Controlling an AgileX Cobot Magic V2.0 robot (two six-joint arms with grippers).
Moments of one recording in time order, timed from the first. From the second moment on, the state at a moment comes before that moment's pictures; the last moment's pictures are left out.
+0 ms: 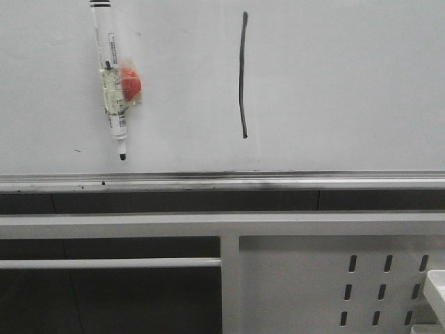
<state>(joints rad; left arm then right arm) -0.23 0.00 -0.22 0.21 0.37 -0.10 0.64 0.06 0.00 0.22 0.24 -0.46</state>
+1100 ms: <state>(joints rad) 0.03 0.00 0.00 0.06 0.33 -0.07 0.64 0.06 0.00 0.22 0.24 -0.46</state>
